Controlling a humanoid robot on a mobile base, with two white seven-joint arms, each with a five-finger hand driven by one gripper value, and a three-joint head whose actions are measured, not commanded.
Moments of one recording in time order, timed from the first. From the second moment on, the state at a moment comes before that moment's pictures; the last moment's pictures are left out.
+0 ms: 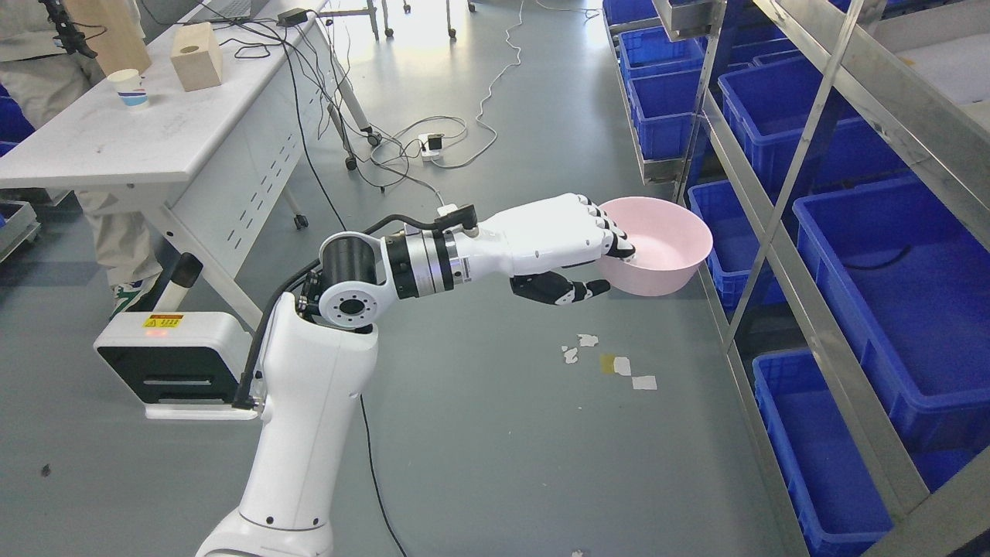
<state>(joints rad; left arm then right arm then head) -0.55 0.00 -0.16 -1.57 -0.54 -0.73 -0.96 0.00 0.00 0.05 0.00 0.05 -0.08 -0.02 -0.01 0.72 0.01</state>
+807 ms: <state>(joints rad) -0.55 0.00 -0.18 -1.58 -0.54 -0.75 -0.95 0.00 0.00 0.05 0.00 0.05 -0.08 -0.02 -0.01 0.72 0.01</state>
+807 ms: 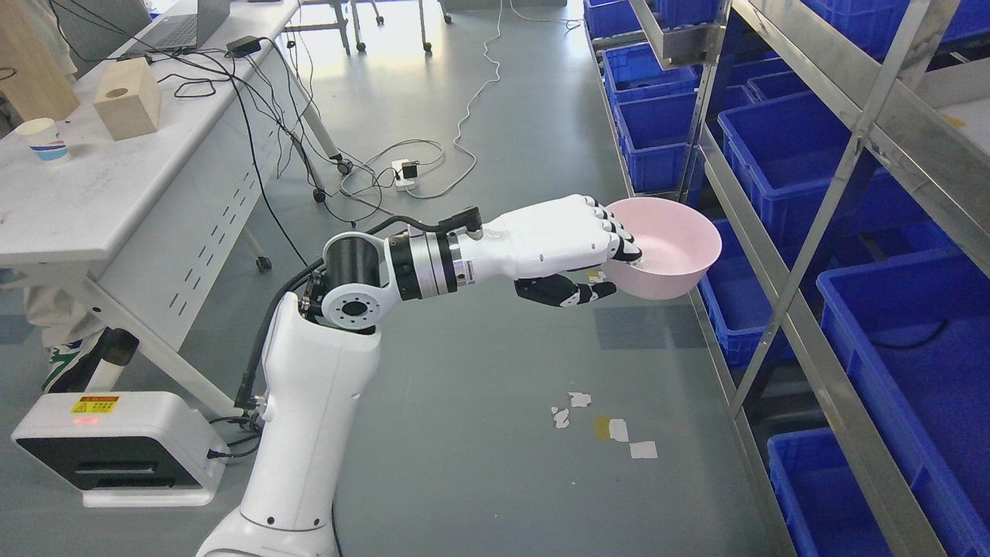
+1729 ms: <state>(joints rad) -0.55 0.00 -0.18 -1.59 -0.53 -0.75 -0.92 0.00 0.00 0.05 0.00 0.05 -0.08 -0.02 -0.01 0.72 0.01</state>
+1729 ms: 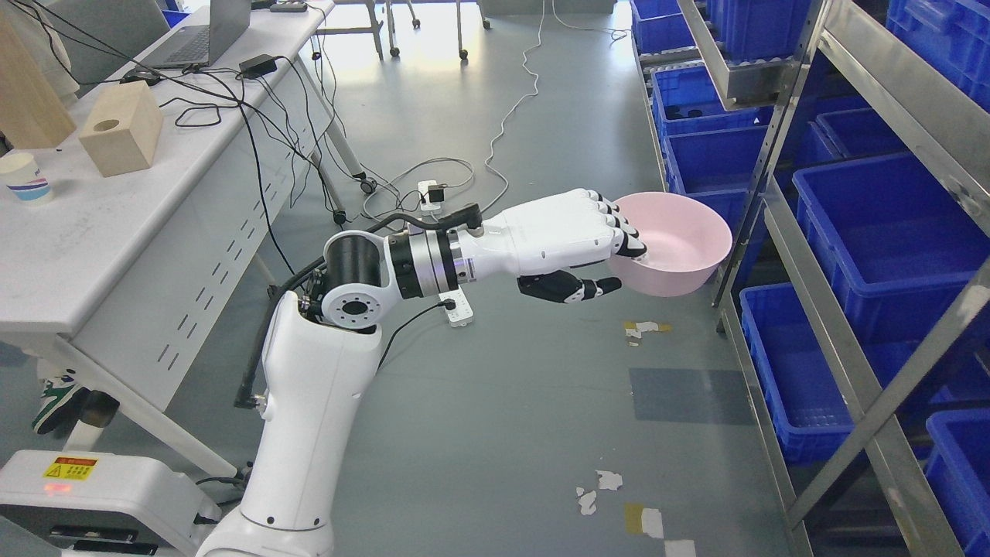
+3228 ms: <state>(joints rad) -0.56 0.00 -0.23 -1.59 -0.49 -0.78 -0.87 0.00 0.00 0.05 0.00 0.05 -0.08 -0.02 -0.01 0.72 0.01</state>
